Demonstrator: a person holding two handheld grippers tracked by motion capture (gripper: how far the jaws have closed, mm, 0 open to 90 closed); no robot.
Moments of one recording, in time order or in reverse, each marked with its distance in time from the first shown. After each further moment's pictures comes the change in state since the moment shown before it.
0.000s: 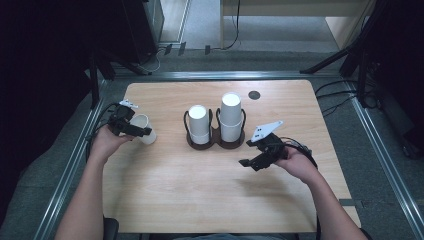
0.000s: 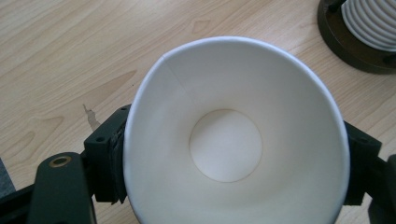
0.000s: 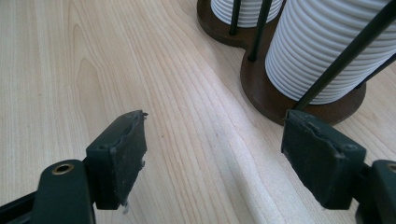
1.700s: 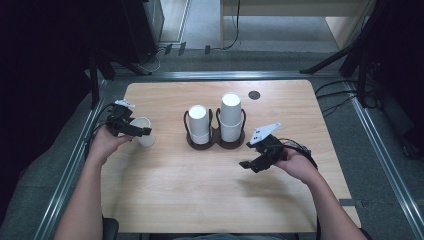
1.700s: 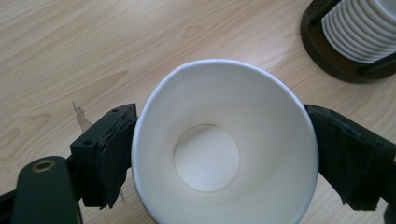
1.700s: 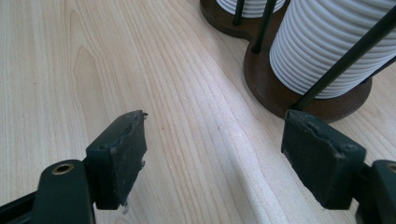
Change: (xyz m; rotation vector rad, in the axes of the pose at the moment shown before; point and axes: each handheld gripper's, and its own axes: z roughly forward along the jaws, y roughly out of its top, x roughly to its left) left arm 0.002 -0.003 -0.008 -0.029 -0.059 -0.032; right arm 0.003 -0.001 0.003 0.031 -0.011 -0.026
